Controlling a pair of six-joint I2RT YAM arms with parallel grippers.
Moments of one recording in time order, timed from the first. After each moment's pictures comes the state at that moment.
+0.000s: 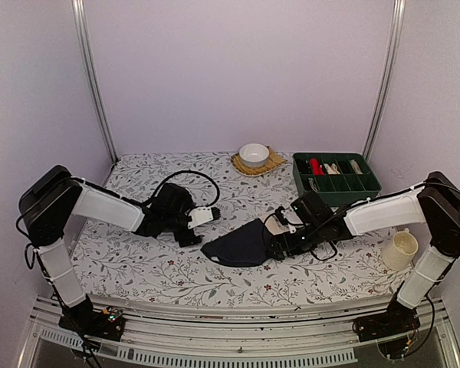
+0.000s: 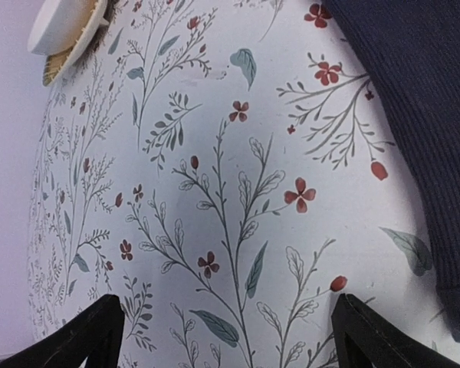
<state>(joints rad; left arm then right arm) -0.69 1.81 0.86 0.16 -0.13 0.78 0.77 1.66 0.81 -0.15 -0.18 0.41</state>
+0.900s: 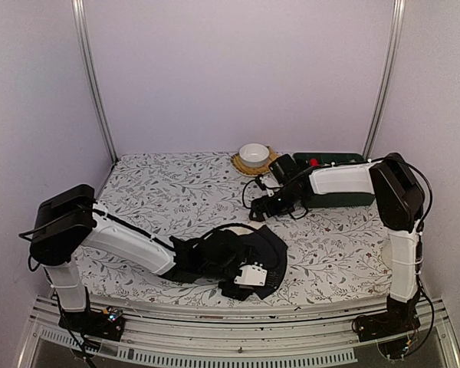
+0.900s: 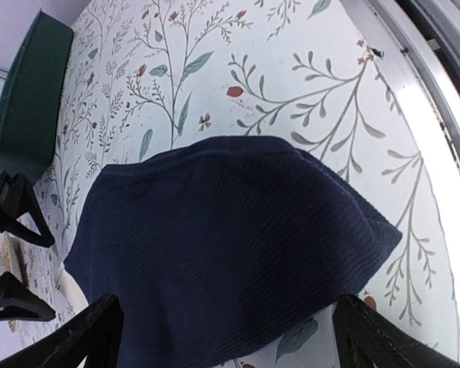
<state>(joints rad) -1.21 1.87 0.93 0.20 -0.07 0.79 0.64 2.12 1.49 -0.39 -0.20 0.19</state>
